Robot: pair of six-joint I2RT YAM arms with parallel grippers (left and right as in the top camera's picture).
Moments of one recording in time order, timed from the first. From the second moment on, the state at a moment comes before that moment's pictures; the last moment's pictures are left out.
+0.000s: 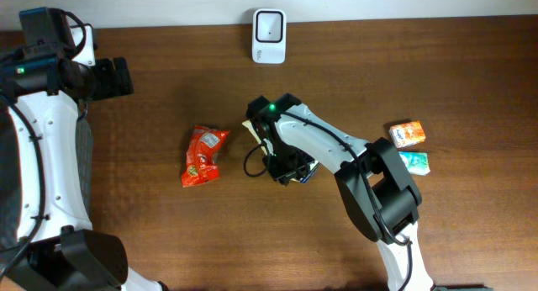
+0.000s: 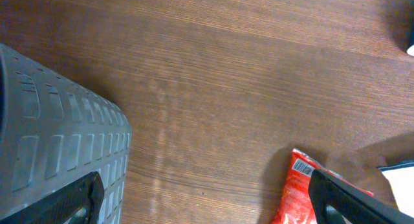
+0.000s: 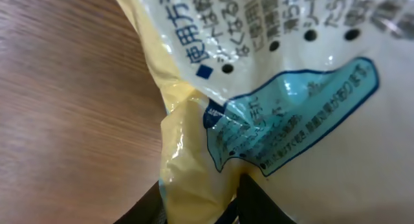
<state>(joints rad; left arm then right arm) 0.22 1.75 1.84 -1.10 0.00 0.03 0.63 2.22 1.68 -1.26 -0.05 0.21</state>
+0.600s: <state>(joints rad) 0.22 1.75 1.84 -1.10 0.00 0.03 0.94 2.22 1.72 -1.13 0.61 0.45</state>
